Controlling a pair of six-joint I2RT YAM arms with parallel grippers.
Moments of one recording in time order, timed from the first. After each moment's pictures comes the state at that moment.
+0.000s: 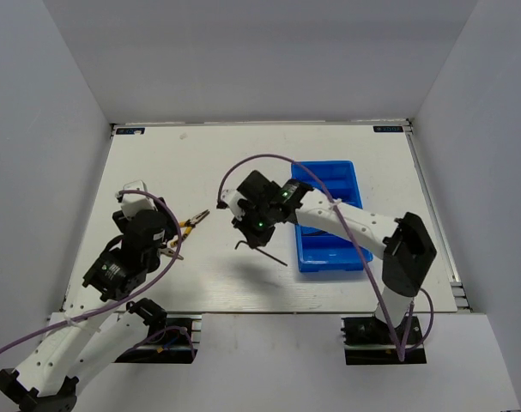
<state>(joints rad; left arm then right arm) -0.58 0.63 0.79 -0.71 -0.76 -0.50 1.01 1.77 1.47 -0.83 -0.28 -0.12</state>
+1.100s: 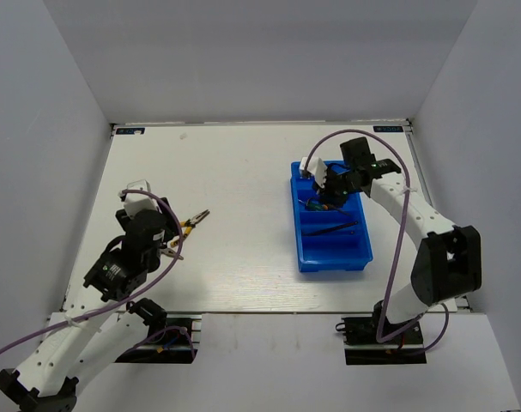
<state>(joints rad) -0.58 0.62 0.78 -0.67 -0.71 -0.47 0.34 1.50 1.22 -0.73 -0.48 -0.90</state>
